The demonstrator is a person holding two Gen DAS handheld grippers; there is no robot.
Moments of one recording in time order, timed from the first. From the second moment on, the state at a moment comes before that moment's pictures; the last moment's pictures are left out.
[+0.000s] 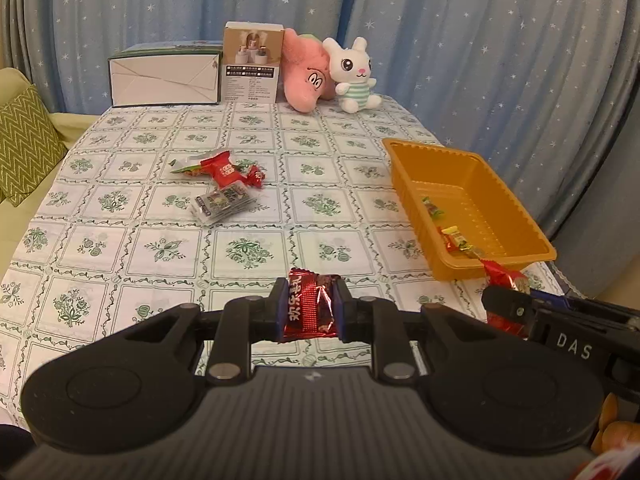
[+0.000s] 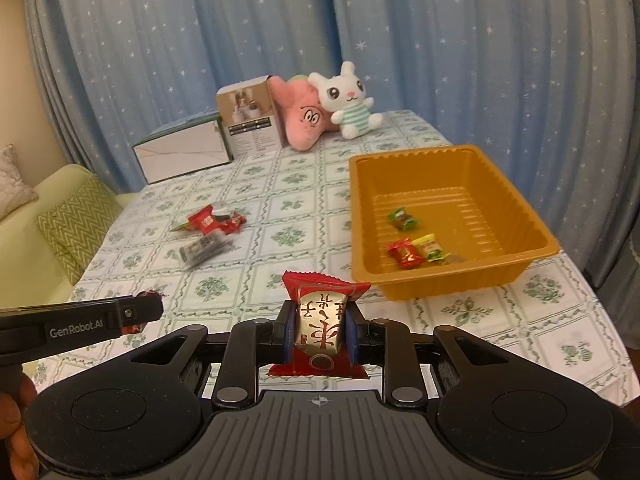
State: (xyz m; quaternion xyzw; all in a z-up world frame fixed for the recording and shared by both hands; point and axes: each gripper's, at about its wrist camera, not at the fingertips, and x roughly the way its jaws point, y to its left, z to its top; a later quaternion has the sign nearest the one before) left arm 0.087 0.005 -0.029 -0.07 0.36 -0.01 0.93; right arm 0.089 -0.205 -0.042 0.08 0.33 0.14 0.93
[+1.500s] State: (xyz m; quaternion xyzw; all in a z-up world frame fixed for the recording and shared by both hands) left arm 0.146 -0.101 -0.011 -0.04 0.35 -0.13 0.93; right arm 0.127 -0.310 -0.019 0.12 0.31 0.06 0.94
